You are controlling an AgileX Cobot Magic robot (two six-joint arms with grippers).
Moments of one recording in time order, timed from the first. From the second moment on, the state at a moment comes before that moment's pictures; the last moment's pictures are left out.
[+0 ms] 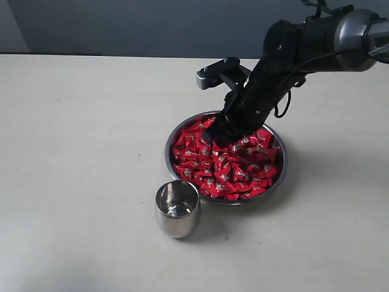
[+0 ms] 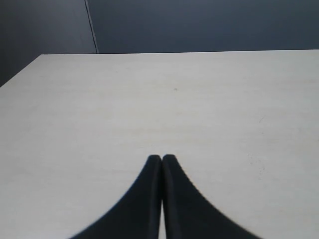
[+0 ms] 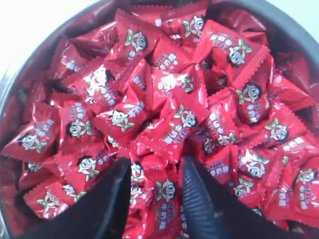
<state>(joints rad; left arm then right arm) 0.22 0.00 0.00 0.00 0.34 0.03 0.61 1.95 -1.29 0.30 0.71 -0.44</state>
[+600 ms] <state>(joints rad) 0.22 0.00 0.00 0.00 0.34 0.03 0.65 2.00 -1.30 0.17 0.75 -0.42</state>
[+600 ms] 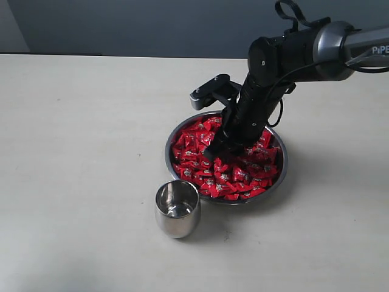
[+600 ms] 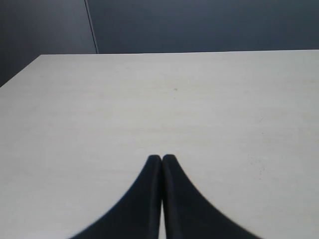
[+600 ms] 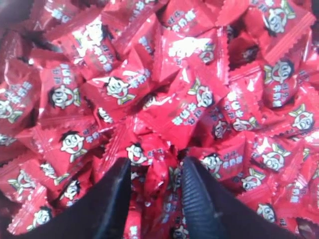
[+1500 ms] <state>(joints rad) 0.22 0.00 0.00 0.00 0.34 0.03 0.65 2.05 -1.30 0.17 0.74 -0.39</state>
